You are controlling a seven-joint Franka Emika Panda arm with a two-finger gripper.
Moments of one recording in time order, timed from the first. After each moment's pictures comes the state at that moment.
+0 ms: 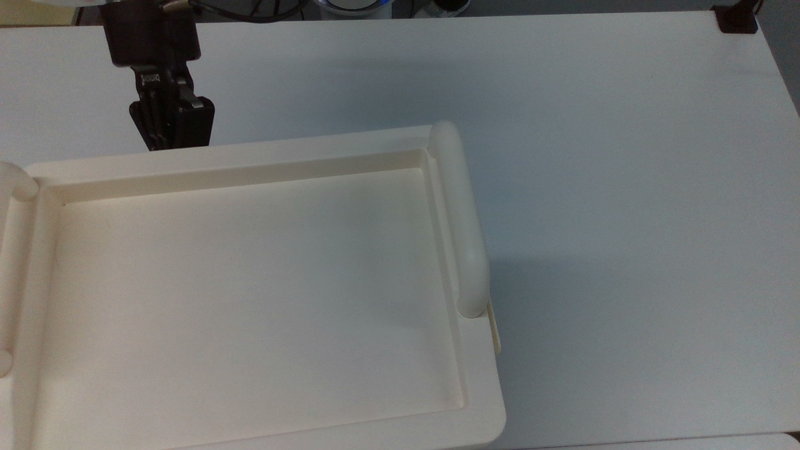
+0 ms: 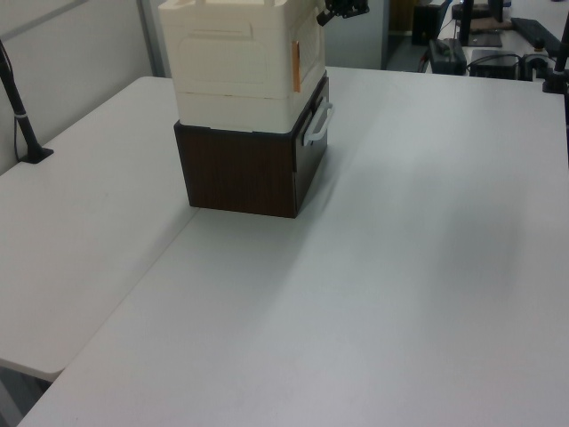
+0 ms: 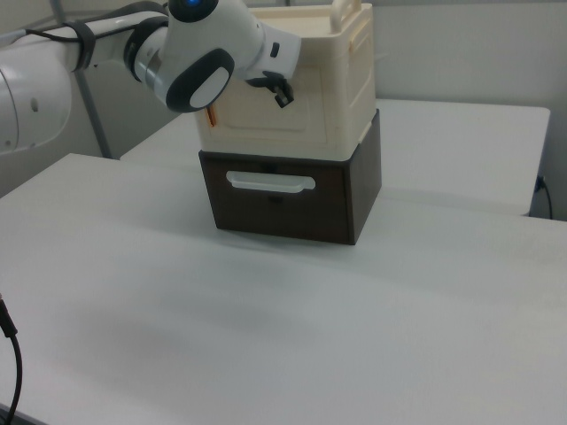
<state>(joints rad) 0.02 0.27 -0.18 -1.50 0.51 2.55 0.29</state>
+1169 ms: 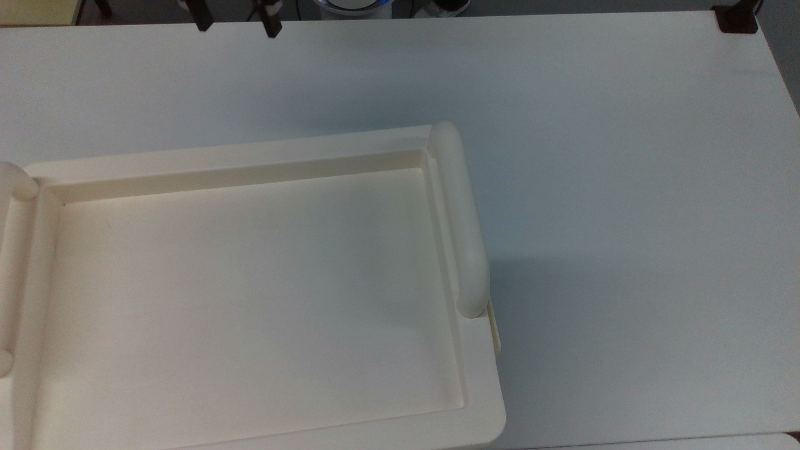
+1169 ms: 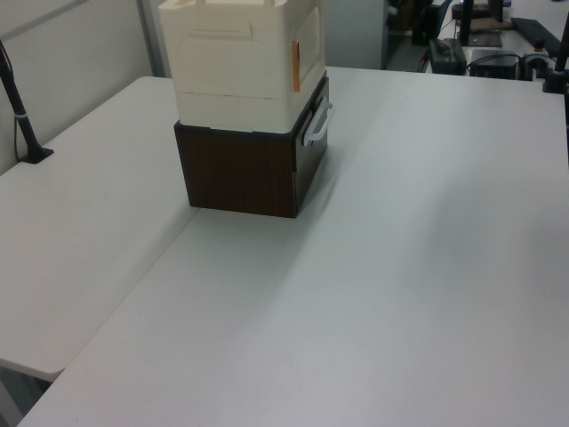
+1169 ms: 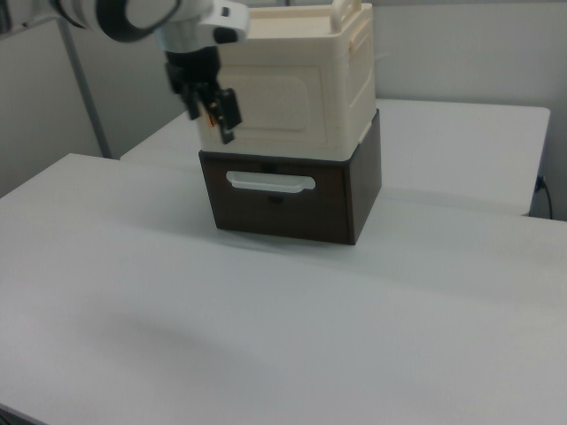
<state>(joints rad) -0.02 0.03 -0.16 -1.50 0.19 1.73 0.12</state>
